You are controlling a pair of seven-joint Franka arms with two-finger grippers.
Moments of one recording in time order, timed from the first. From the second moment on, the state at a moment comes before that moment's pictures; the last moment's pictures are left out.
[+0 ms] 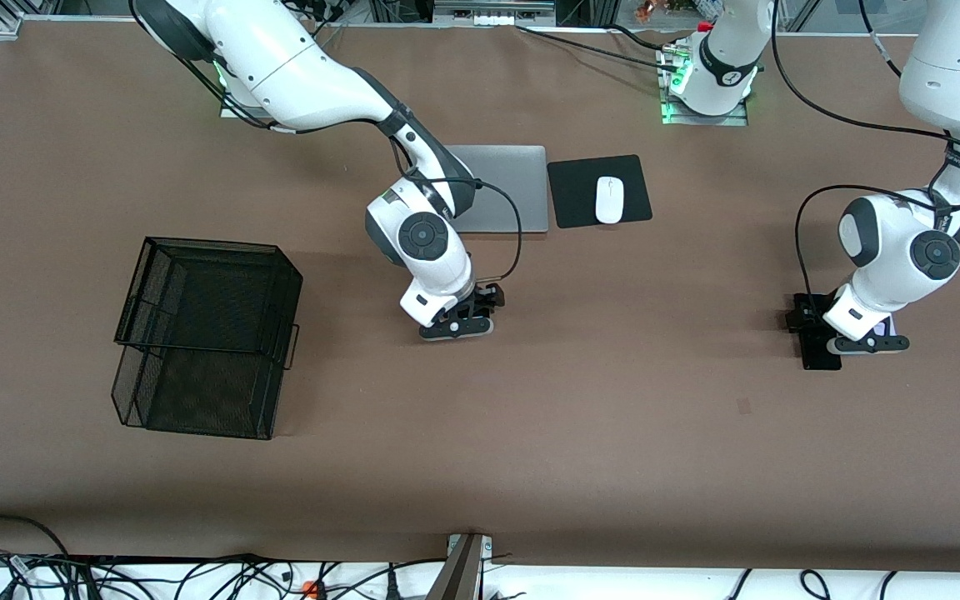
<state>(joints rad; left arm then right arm) 0.27 0.55 -0.01 -2.09 0.13 2.68 0.10 0.57 0.88 0.17 -1.41 -0.06 2.39 0.63</state>
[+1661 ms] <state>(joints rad) 0.29 0.55 -0.02 -2.04 0.13 2.64 0.03 0.57 0.74 0.06 -1.30 -0.14 2.07 0.63</state>
